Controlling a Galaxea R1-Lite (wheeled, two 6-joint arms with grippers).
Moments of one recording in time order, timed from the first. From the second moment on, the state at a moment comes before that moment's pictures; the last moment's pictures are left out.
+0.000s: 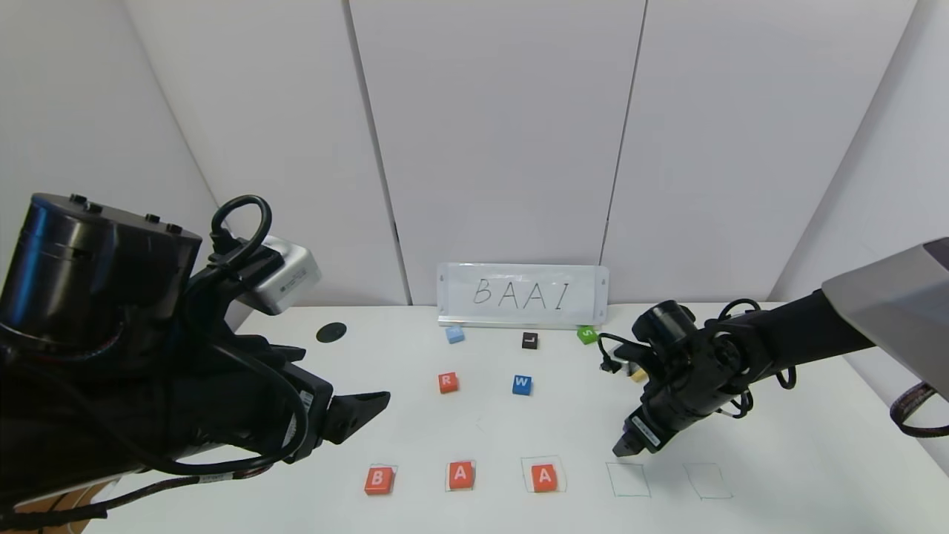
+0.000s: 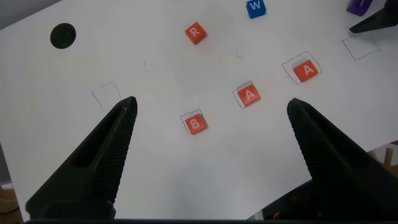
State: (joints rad) left arm -0.57 1.37 -0.92 0.18 0.19 -0.01; right arm 0.35 2.23 -1.31 0.28 0.06 -0.27
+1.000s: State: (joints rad) left arm -0.57 1.38 -0.92 0.18 0.19 0.00; right arm 0.35 2.27 -1.32 0.26 0.06 -0.26
